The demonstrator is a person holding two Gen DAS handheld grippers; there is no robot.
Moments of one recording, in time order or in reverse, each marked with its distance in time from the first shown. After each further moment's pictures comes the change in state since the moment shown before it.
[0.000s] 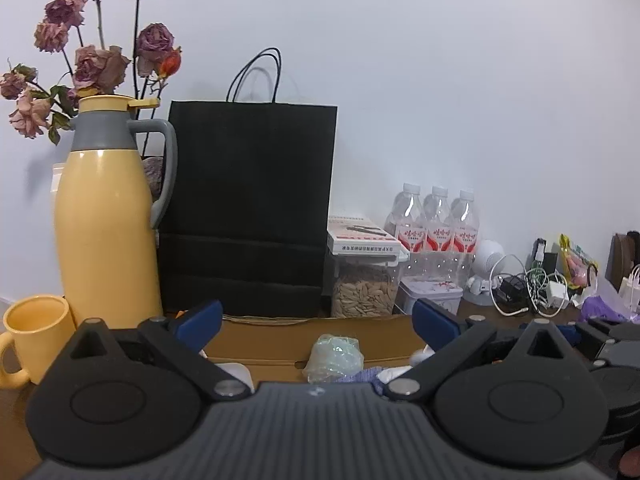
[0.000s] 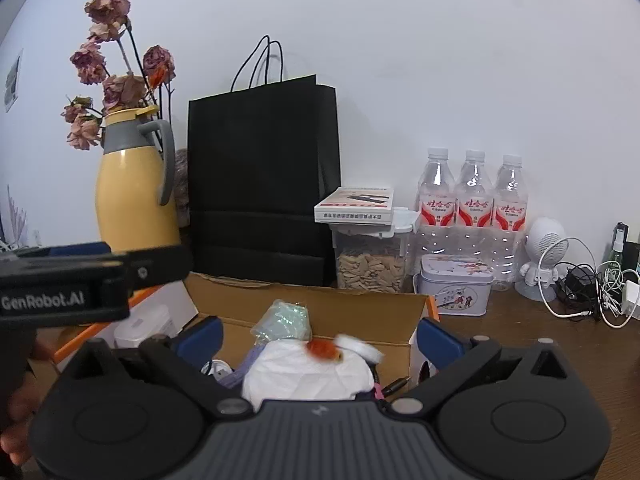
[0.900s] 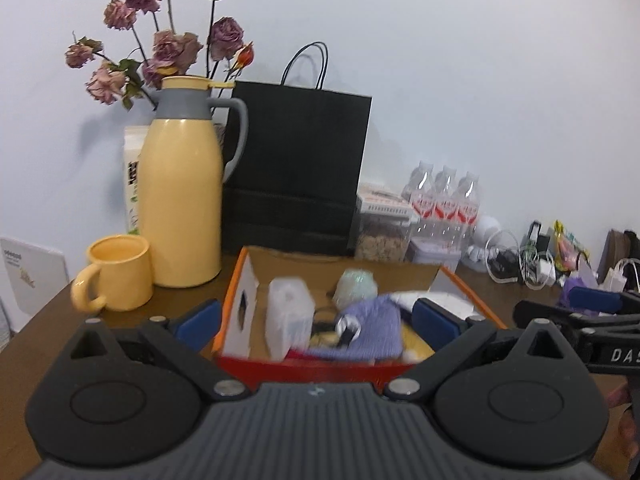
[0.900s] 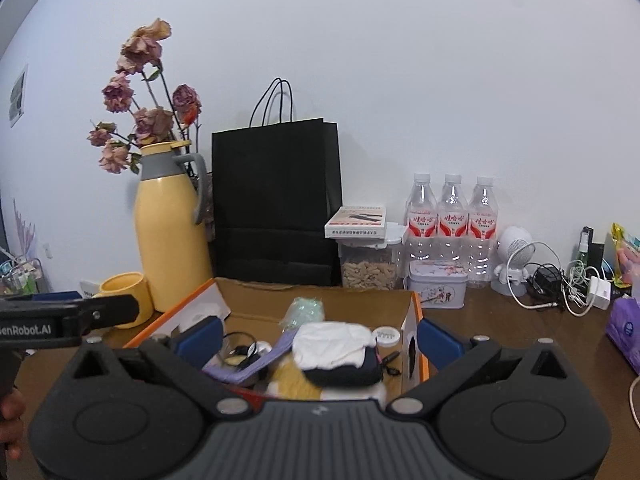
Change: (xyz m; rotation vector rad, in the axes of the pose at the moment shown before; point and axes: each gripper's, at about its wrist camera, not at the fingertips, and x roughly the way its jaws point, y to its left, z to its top) left arm -0.118 0.032 -0.007 -0.060 0.128 0.050; right arm -0.121 0.024 -0.006 0.027 -0.030 -0.021
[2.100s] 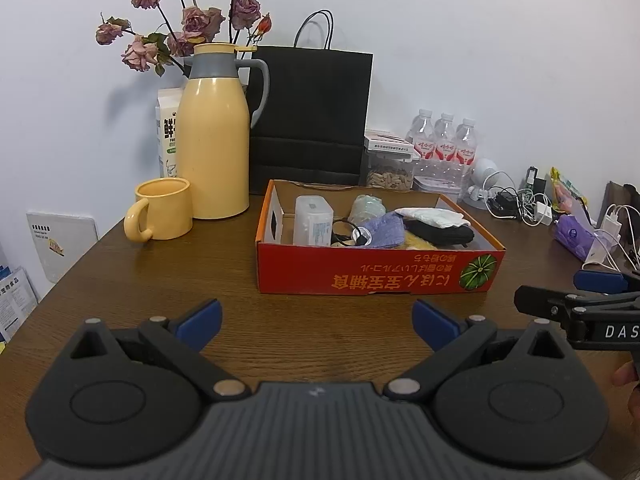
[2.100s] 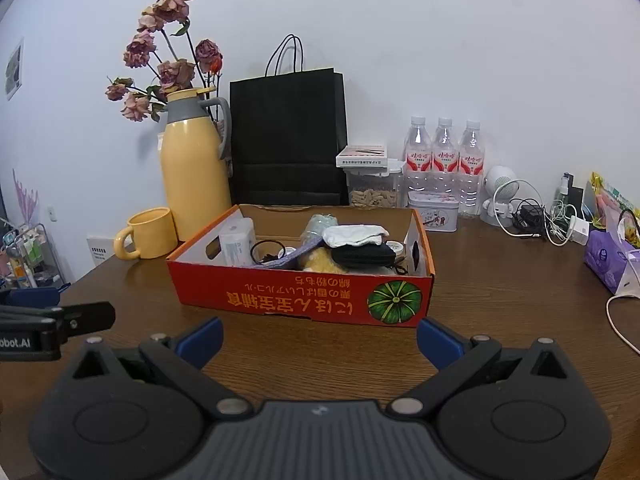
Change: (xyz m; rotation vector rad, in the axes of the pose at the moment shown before) left arm -0.081 0.006 -0.054 0.037 0.108 0.037; right arm -0.068 0.033 -0.055 0.016 0.136 -0.019
